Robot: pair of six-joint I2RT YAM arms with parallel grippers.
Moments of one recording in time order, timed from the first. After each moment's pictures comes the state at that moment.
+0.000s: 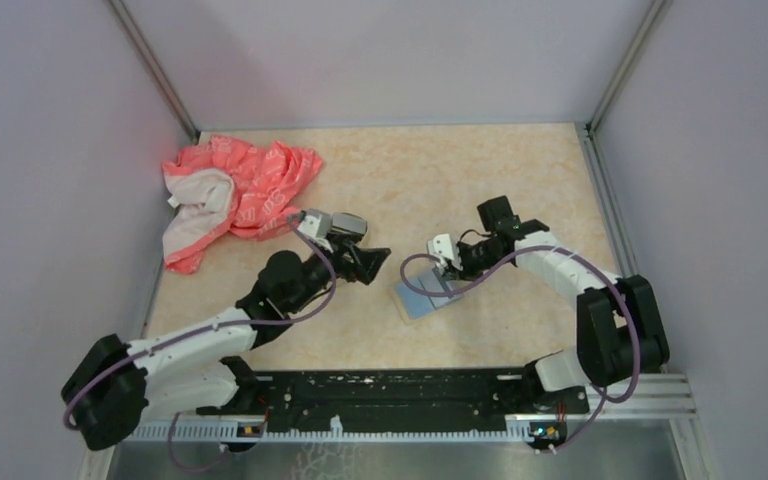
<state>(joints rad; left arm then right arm) -0.84 1.14 0.48 0.64 -0.05 -0.46 0.33 1.42 0.85 -0.65 -0.80 -1.32</state>
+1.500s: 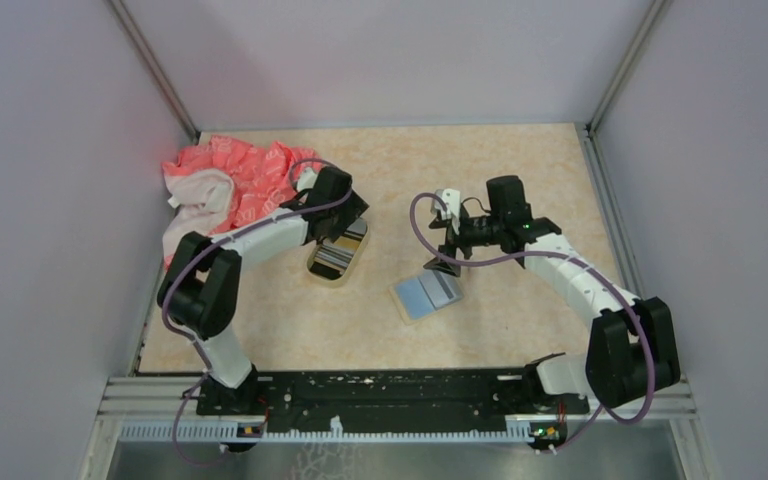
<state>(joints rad) -0.53 1.74 1.14 -0.19 -0.29 -1.17 0.33 1.31 0.89 -0.31 -0.91 -0.72</state>
